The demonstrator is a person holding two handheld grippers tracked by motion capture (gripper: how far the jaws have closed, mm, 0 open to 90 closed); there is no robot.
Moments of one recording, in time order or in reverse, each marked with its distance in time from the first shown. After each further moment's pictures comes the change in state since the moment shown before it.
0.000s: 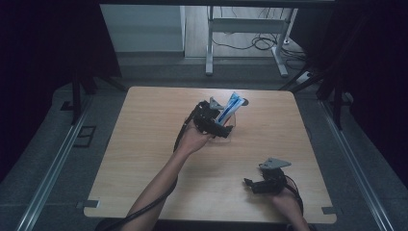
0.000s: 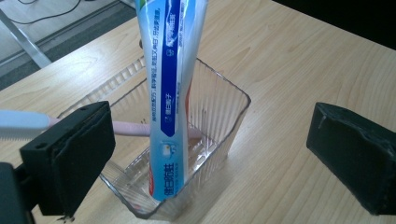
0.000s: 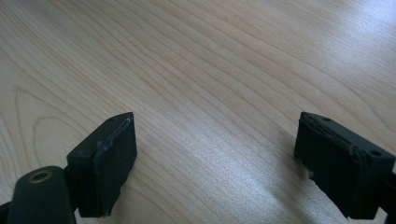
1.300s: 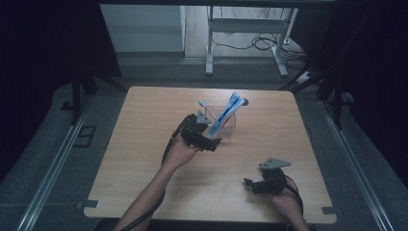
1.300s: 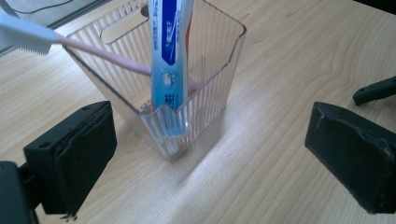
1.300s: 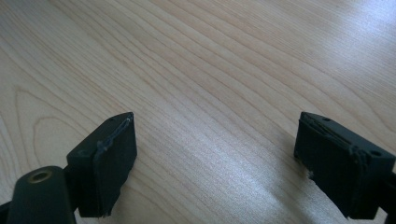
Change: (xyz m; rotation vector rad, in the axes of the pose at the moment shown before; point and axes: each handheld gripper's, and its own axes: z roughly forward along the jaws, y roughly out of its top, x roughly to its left) left arm -0.002 -0.048 -0.027 0.017 0.003 -0.001; right arm 0.000 0.000 0.000 0.002 0.000 -0.002
